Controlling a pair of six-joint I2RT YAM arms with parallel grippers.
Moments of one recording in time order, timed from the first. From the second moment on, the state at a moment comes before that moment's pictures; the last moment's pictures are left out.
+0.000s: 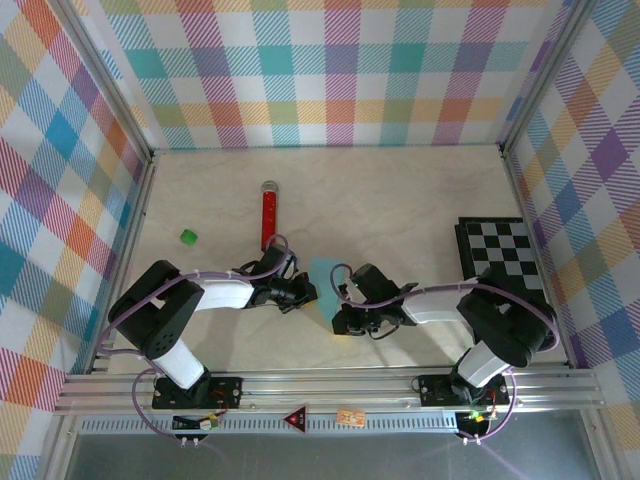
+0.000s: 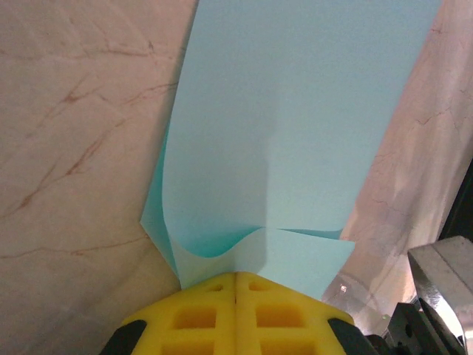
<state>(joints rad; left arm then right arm) -0.64 1.63 0.63 0.06 0.43 -1.00 0.85 1.56 0.54 0.02 -0.56 0.74</state>
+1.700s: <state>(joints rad) -0.66 1.54 0.60 0.01 0.30 -1.05 0.85 1.73 0.73 0.03 -0.50 0.70</state>
